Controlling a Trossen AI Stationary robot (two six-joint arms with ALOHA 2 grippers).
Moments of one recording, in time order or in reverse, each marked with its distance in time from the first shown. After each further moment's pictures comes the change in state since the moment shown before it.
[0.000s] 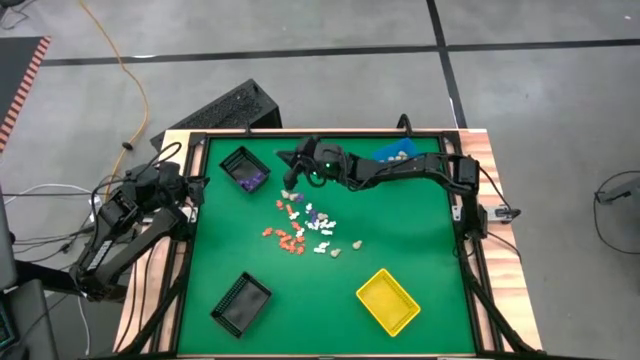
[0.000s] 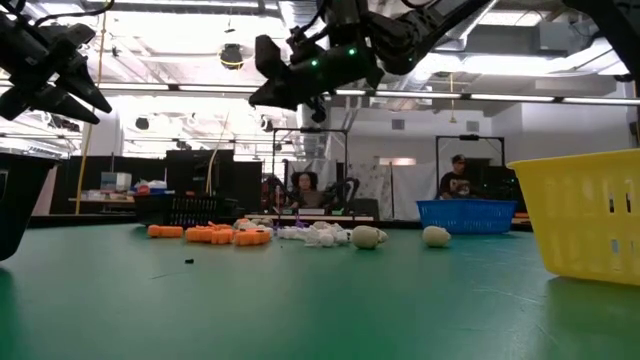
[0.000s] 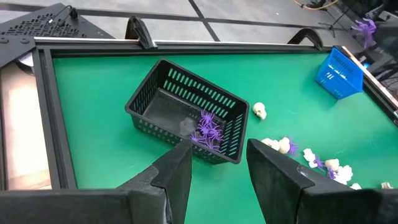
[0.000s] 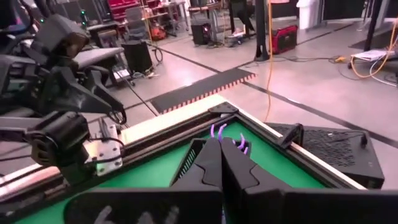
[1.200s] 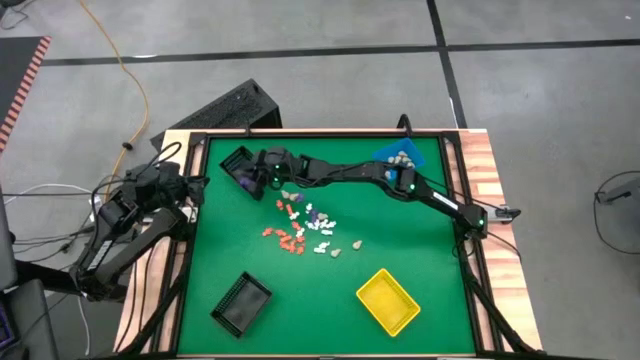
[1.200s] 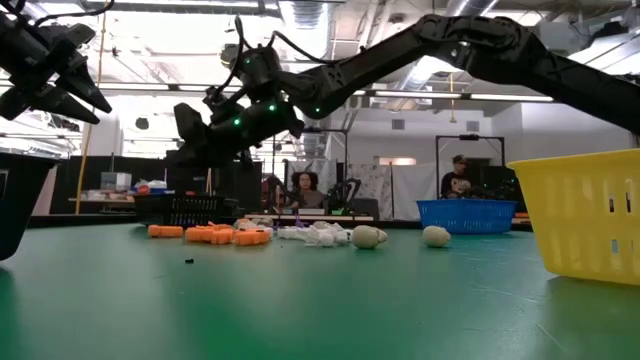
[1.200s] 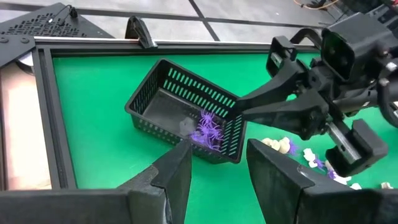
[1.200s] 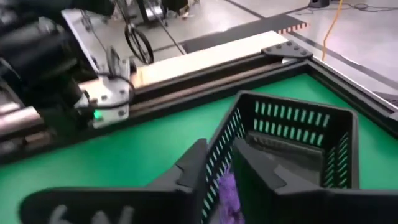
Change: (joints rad) left arm 0.000 0.000 0.000 0.000 0.001 0.000; right arm -0.009 0.592 0.782 -0.389 -0.232 -0.060
